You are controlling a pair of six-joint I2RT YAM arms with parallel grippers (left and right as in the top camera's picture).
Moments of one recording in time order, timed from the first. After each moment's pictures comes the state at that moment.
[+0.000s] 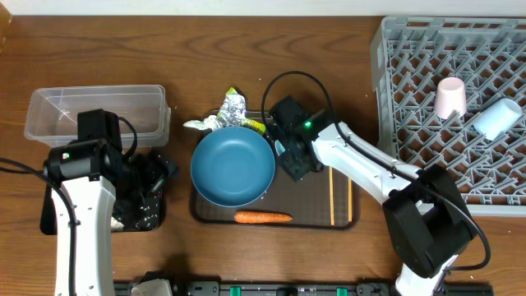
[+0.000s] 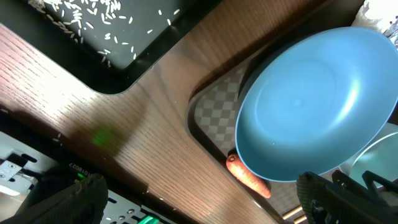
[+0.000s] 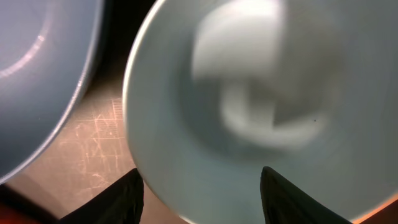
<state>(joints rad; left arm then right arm) 0.21 1.24 1.12 -1.38 0.20 -0.70 0.65 1.91 1.32 -0.85 0.04 -0.06</state>
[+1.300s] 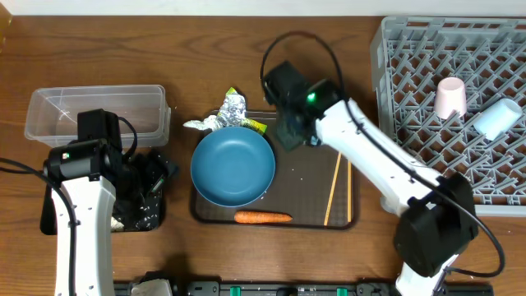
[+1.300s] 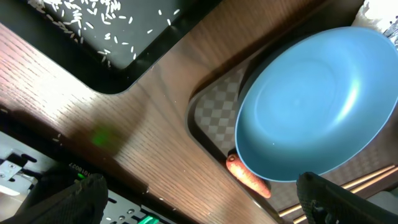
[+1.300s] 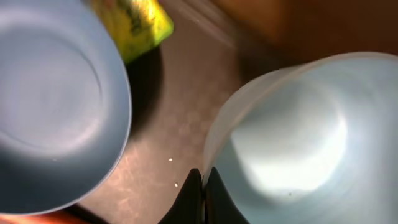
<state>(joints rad) 0.21 1.24 1.12 -1.38 0.20 -0.70 0.62 1.91 1.69 -1.07 0.08 0.09</state>
